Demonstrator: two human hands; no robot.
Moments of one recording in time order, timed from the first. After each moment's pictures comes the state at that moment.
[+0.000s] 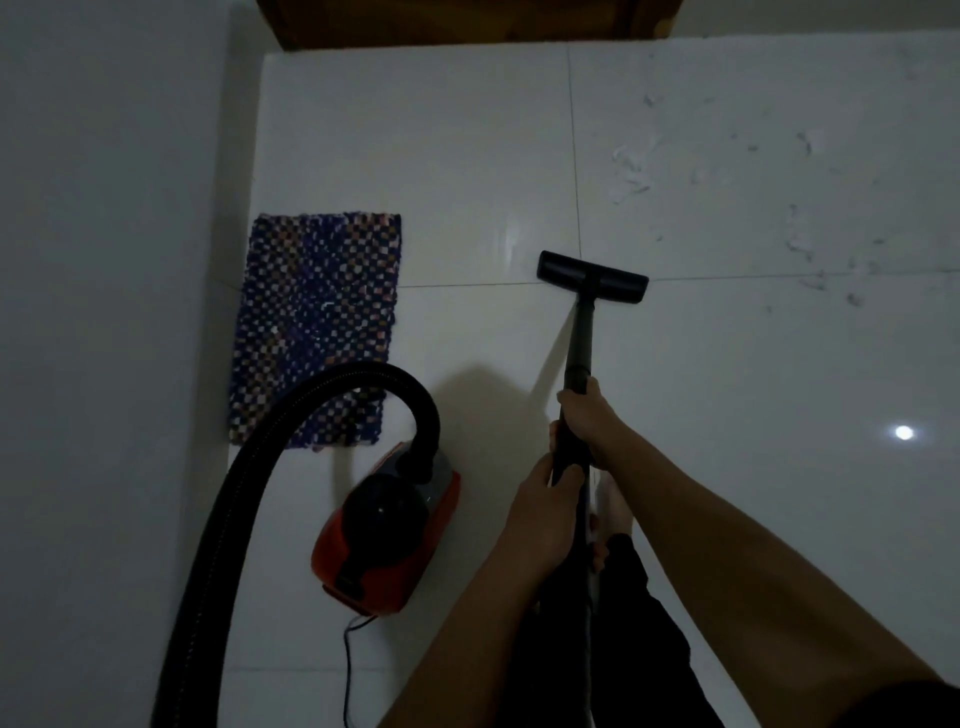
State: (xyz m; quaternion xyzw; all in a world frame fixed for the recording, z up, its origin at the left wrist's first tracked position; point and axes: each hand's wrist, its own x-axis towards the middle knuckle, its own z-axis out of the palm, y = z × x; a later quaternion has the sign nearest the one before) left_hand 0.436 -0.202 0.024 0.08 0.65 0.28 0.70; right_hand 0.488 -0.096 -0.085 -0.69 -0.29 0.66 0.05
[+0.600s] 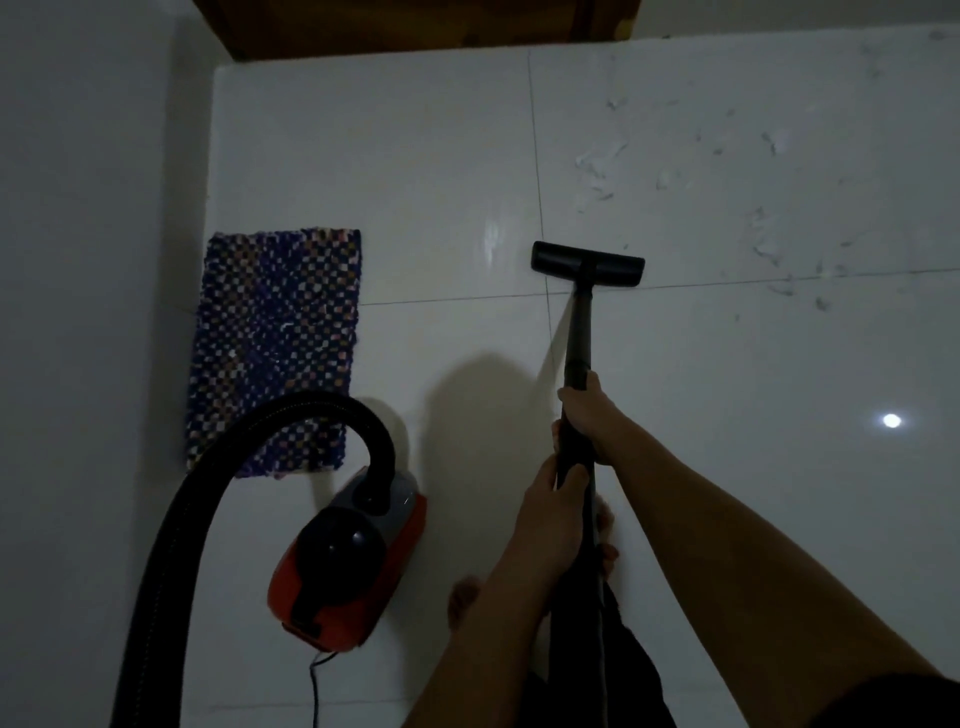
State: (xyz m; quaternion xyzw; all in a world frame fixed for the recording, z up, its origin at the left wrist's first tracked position) left_hand 0.491 -0.131 0.018 0.04 0.63 0.30 0.71; right_hand 0.540 -0.023 -0.093 -0.70 -0.29 0.65 0.03
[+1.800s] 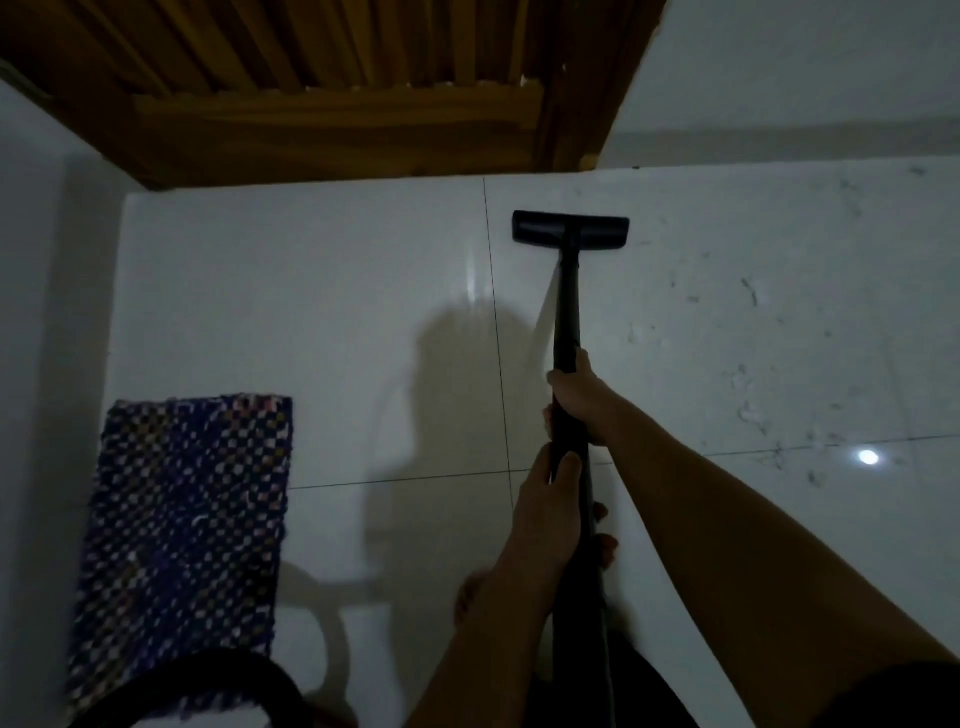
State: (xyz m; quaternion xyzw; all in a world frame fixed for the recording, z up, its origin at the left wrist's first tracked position) left_hand 0.442 0.239 -0.051 0.02 0.61 0.34 0.72; right_hand 0.483 0.361 -0.134 -0.69 -0.34 0.64 0.01
